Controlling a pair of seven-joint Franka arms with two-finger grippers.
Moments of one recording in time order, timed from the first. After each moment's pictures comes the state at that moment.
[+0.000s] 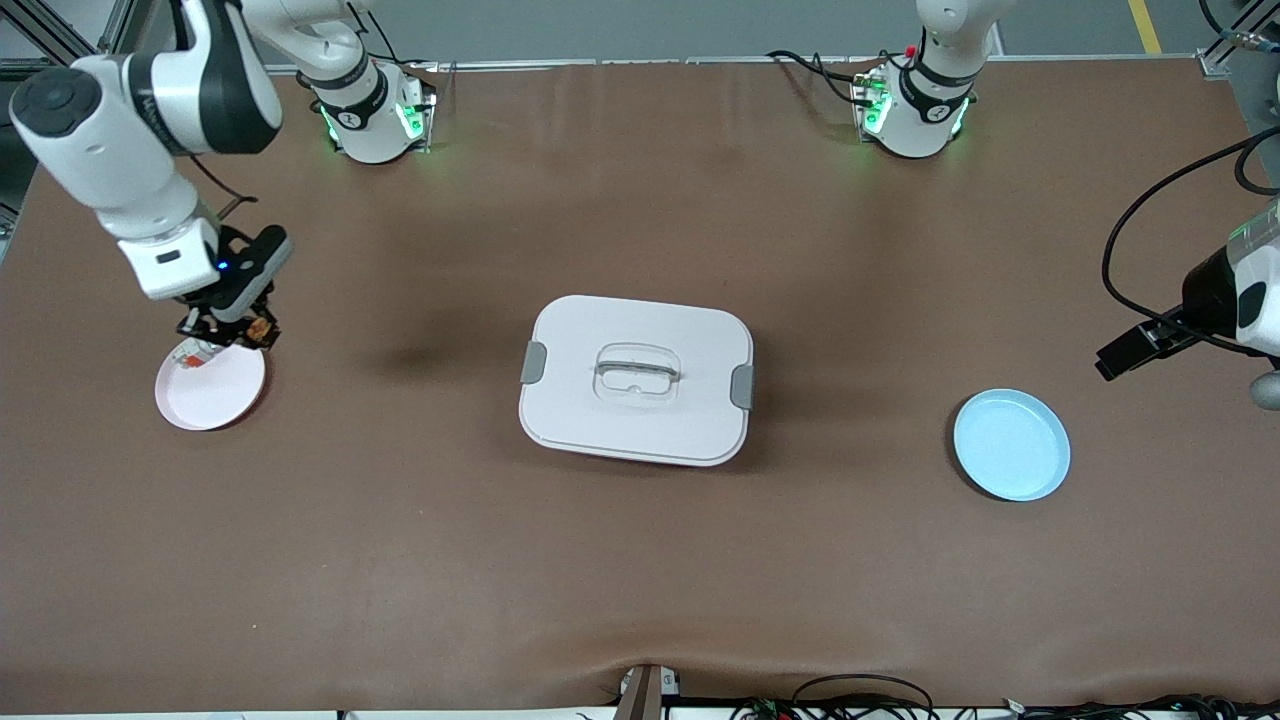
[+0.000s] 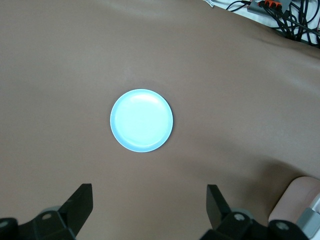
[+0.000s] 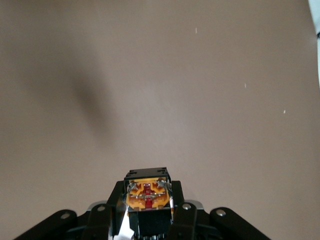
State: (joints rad) left arm 0.58 0.29 -0.80 -1.34 0.30 1.60 -0.57; right arm 0.08 -0.14 -0.08 -2.32 -0.12 2.37 -1.20
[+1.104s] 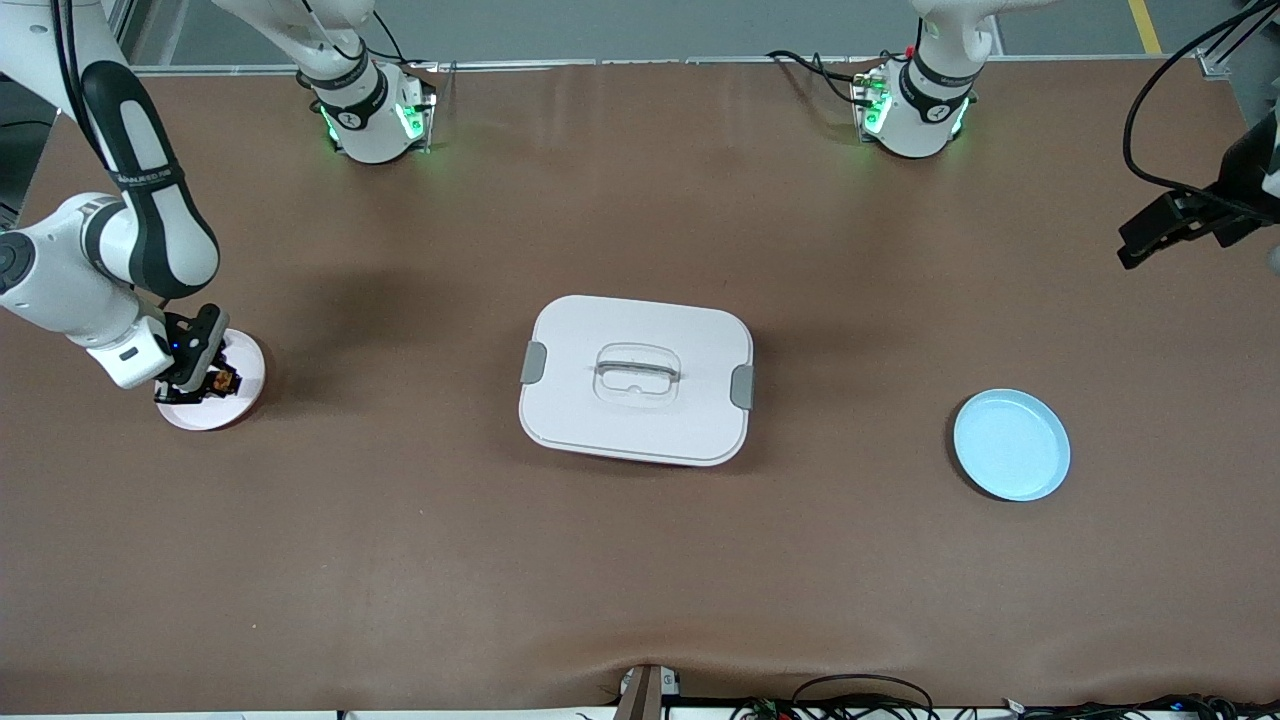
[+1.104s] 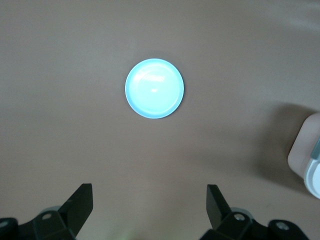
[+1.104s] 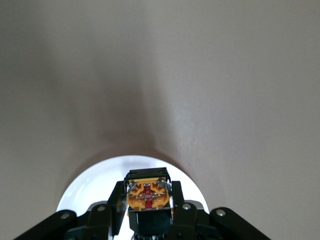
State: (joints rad) left arm 0.10 -0.01 -0.17 -1.50 0.08 1.49 -0.25; right arm -0.21 0.28 -0.08 -2.21 0.11 2.54 -1.80
